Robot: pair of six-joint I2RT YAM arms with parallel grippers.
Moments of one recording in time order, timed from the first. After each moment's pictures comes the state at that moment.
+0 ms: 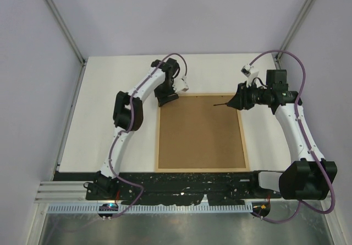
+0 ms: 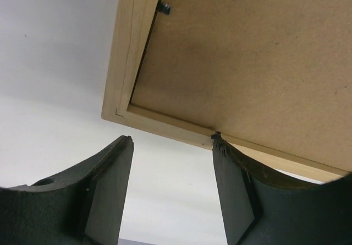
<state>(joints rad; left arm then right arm) -0.50 2.51 2.35 -1.28 -0.05 0.76 -0.03 1.25 1.14 -0.72 -0.75 -0.20</state>
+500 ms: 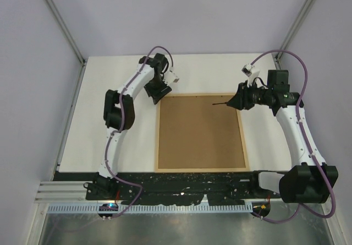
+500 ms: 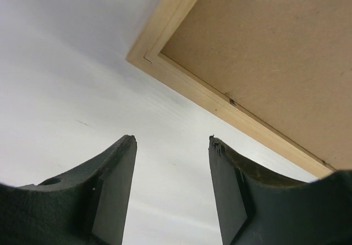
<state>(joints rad) -0.41 2.41 2.22 -1.24 0.02 0.54 -0.03 1.22 1.14 -0.71 -0.78 -0.20</state>
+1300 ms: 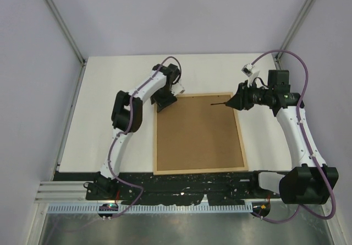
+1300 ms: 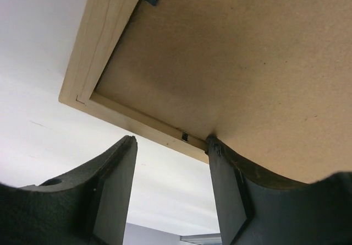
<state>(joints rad) -0.52 2.46 2.21 -1.27 -0.14 0.47 -0.03 1.21 1.14 -0.71 -0.82 -0.19</state>
